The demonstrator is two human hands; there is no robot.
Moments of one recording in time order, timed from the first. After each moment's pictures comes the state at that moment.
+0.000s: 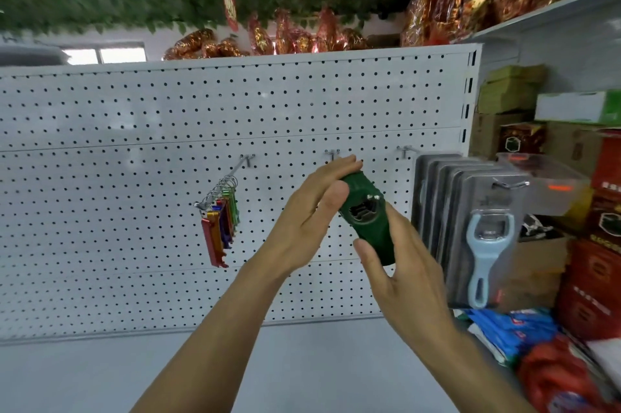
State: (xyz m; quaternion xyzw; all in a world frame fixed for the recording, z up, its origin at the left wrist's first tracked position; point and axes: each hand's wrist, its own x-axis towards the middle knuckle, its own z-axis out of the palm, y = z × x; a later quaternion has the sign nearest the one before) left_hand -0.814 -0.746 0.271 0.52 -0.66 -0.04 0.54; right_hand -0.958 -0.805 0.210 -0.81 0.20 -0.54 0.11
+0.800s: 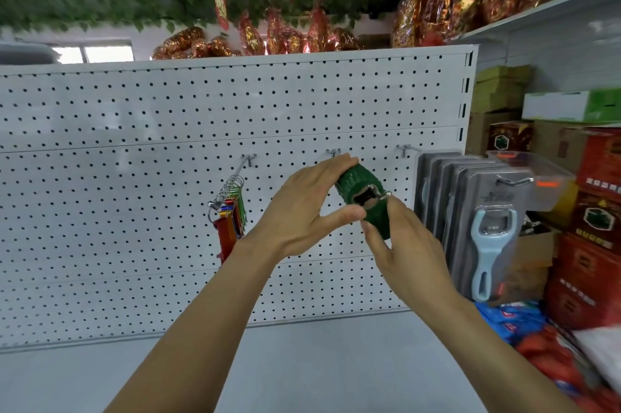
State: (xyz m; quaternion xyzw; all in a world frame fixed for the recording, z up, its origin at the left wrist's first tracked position) left_hand -0.780 -0.750 0.283 0.61 -0.72 0.14 0.32; right_hand -0.948 -0.814 0.233 -0.84 0.29 -0.46 0.08
